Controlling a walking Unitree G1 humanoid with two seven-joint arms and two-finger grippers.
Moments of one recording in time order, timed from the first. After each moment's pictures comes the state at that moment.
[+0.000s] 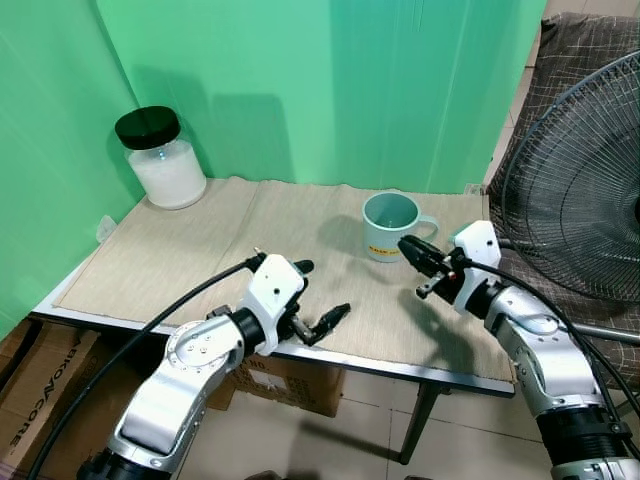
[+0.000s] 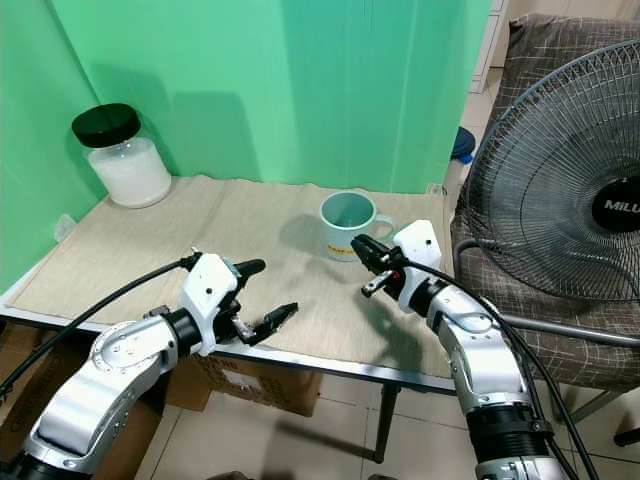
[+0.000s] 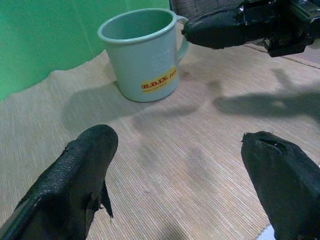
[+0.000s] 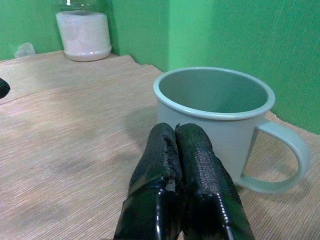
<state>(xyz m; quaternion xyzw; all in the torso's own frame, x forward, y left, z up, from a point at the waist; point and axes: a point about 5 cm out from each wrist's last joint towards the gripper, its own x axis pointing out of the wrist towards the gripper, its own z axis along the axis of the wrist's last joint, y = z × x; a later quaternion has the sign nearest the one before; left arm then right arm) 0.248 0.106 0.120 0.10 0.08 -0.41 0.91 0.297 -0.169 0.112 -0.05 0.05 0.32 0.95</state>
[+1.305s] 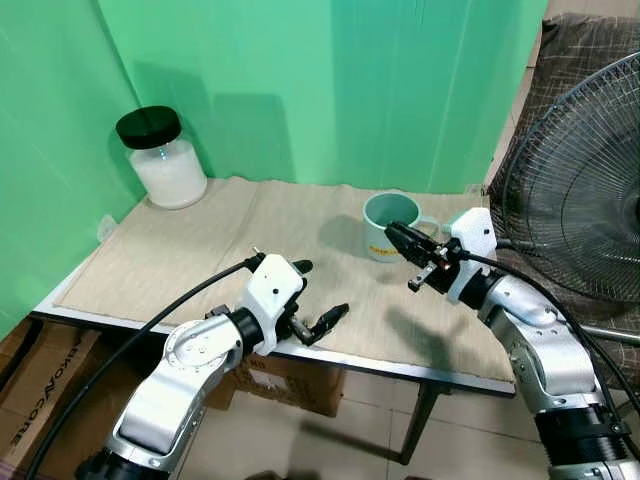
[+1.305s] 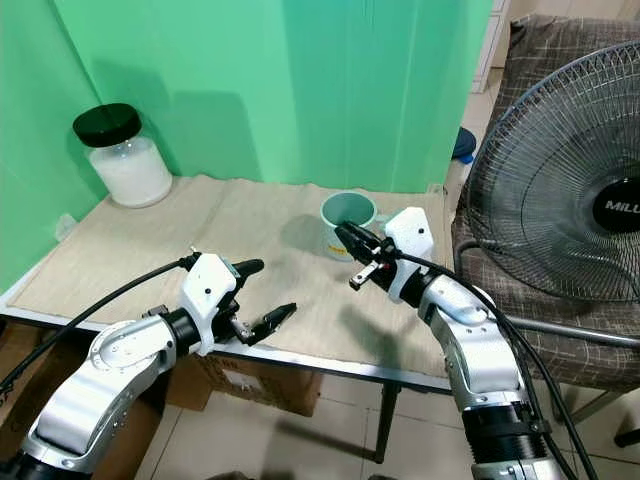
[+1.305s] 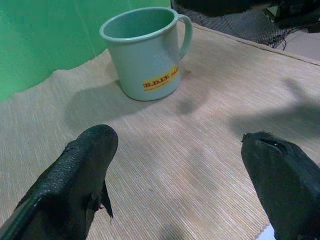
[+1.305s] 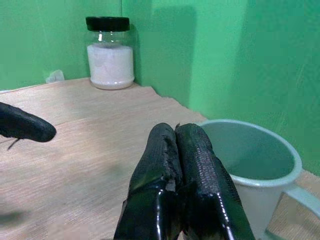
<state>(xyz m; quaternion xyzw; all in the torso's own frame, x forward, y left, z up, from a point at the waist) 0.248 0.107 0.120 0.11 0.08 -0.40 0.90 0.293 -0.150 0.140 -0.05 0.00 0.36 0.93</state>
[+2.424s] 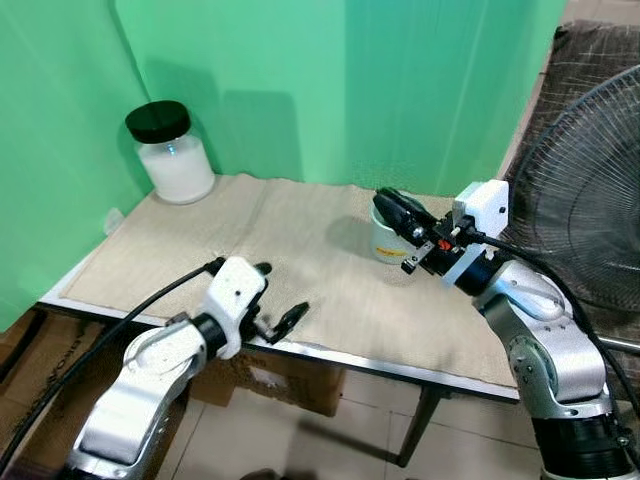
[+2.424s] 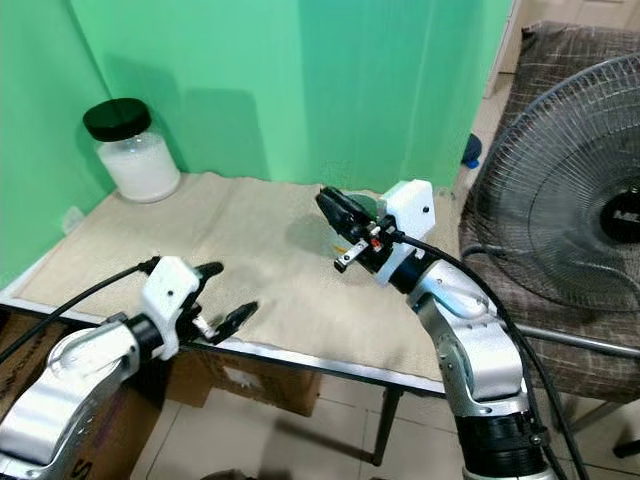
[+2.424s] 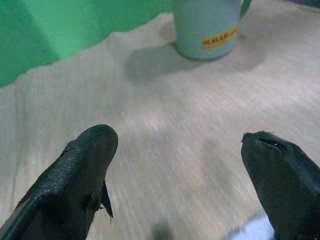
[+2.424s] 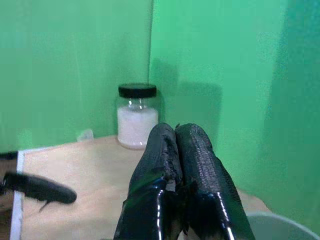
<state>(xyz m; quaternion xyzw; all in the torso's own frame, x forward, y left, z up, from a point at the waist) 0.243 0.149 0.113 0.13 0.11 -0.35 0.92 0.279 -0.126 0.186 0.01 -0.09 0.37 0.92</state>
